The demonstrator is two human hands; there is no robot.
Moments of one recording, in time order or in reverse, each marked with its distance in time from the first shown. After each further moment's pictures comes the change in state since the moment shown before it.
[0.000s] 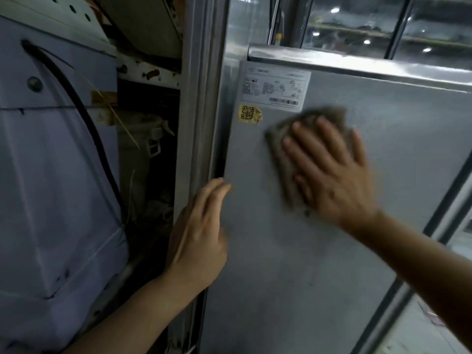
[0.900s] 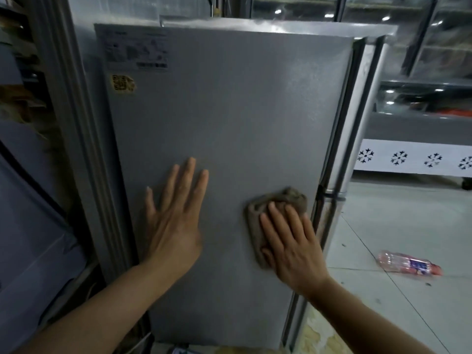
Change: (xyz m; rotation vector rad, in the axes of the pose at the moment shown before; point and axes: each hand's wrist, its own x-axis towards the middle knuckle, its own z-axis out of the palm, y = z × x) left_hand -0.006 0.075 0.086 0.433 -0.164 0.025; right_hand -0.212 -0.025 0.000 0.063 -0.204 0.202
